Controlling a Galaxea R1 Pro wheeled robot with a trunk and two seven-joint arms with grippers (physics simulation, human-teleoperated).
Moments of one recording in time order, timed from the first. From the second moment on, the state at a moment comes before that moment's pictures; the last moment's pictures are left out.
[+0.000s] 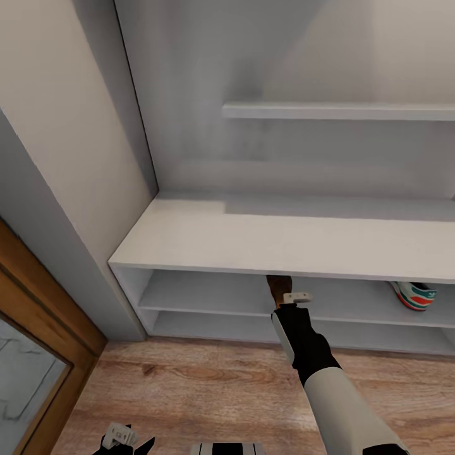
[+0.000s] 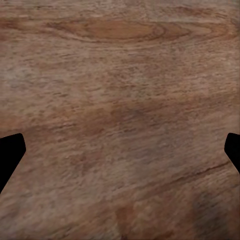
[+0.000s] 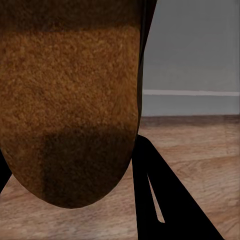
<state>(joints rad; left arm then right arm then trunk) -0.24 0.21 0.01 -0.49 0.09 -0.22 -0.63 -0.73 0.17 0.04 -0.85 0.04 0.77 -0.47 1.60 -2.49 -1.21</state>
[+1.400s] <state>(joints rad) -0.24 0.21 0.01 -0.49 0.09 -0.22 -0.64 -0.73 0.17 0.04 -0.85 0.04 0.77 -0.47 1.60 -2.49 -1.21</state>
